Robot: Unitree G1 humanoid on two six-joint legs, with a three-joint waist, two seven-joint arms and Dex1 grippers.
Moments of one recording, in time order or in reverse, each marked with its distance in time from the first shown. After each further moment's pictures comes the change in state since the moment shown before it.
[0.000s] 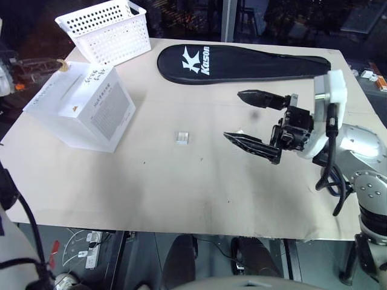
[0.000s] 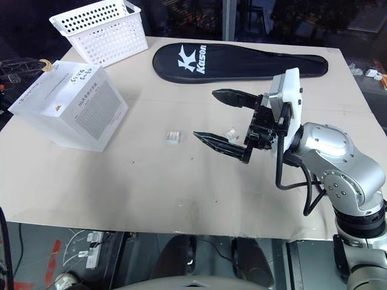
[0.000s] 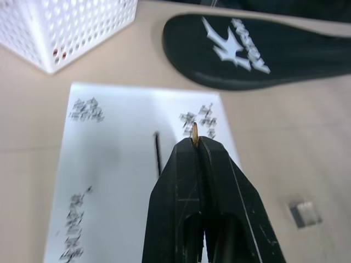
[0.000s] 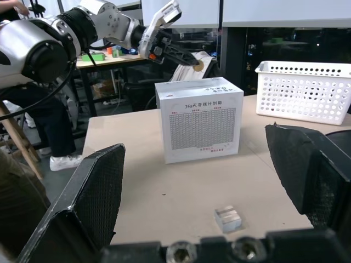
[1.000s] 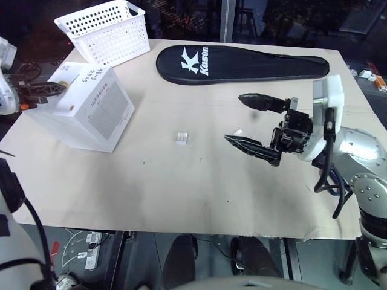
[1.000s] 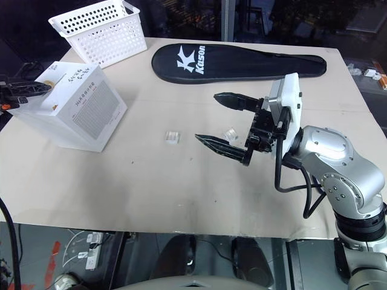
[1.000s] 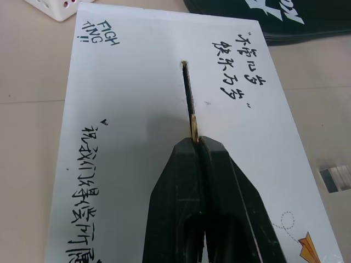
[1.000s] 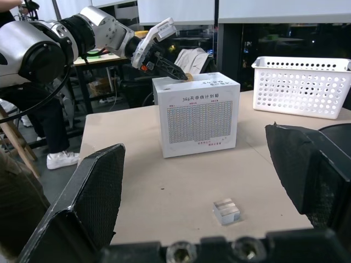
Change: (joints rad) left arm 0.073 -0.027 0.043 0.050 0.122 -0.072 -0.011; right arm 0.017 0.000 0.000 -0.008 -0.006 0.000 0.005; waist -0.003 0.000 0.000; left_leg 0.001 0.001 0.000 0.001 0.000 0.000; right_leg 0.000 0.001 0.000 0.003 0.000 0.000
